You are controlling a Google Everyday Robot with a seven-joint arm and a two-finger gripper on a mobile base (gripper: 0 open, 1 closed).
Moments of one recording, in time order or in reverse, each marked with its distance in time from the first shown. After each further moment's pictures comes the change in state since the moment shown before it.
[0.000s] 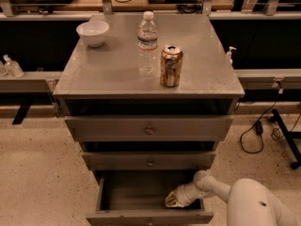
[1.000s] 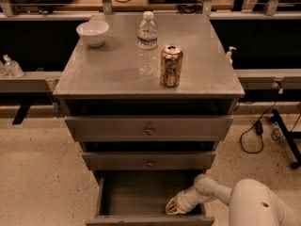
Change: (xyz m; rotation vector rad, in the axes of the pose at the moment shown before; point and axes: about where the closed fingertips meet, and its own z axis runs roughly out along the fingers) arm -0.006 0.031 0.003 -0.069 -0.020 -0.011
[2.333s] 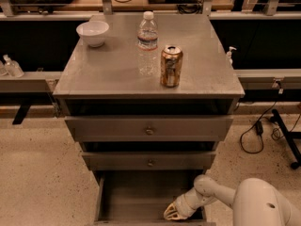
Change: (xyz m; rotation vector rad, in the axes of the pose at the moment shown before) arm -0.033 0.044 -0.006 -0.125 -0.085 -0.081
